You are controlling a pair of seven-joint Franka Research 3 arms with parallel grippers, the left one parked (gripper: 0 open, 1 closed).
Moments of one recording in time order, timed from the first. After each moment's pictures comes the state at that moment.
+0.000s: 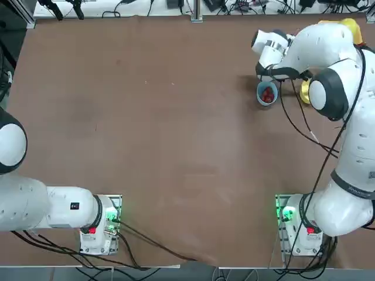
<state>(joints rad) 0.33 0.70 -0.07 -1.69 -0.91 1.53 0.86</state>
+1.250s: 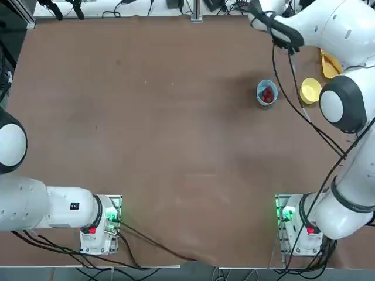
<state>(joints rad) 0.44 0.52 -0.06 -1.37 -0.46 1.34 0.60</state>
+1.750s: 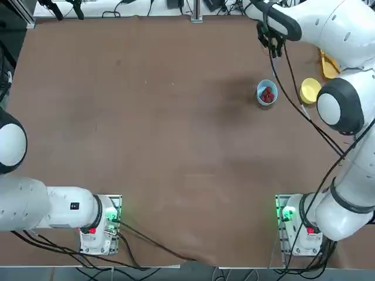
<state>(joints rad) 0.46 0.53 -0.06 -1.32 -0.26 1.36 0.83</state>
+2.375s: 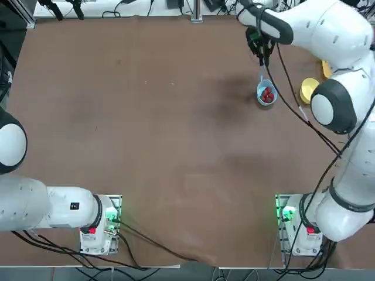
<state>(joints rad) 0.48 0.59 -0.07 -1.34 -0.19 1.44 0.97</state>
